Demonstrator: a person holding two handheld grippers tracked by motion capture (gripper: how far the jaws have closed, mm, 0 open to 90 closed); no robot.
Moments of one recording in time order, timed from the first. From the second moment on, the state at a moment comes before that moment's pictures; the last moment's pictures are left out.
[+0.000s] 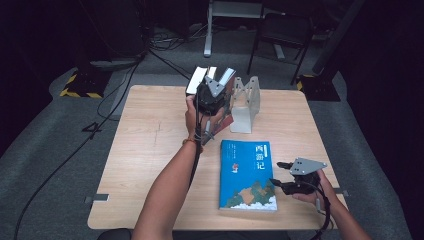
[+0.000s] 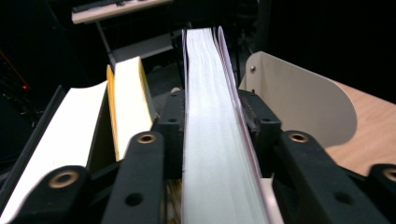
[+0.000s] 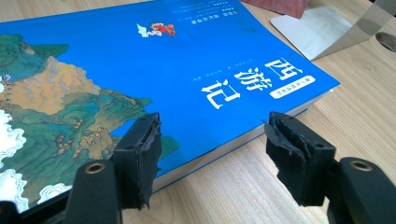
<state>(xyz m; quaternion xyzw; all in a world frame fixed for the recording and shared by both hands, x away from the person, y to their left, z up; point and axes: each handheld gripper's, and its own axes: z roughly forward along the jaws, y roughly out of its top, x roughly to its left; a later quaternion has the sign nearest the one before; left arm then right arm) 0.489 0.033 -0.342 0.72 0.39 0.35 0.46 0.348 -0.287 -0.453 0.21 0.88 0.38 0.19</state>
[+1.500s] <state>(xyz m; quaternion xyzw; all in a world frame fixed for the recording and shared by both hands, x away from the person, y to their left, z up) 0.521 0.007 -0.324 0.71 0.43 0.37 0.43 0.347 -0.288 -0.454 0.20 0.89 0.38 0.18</state>
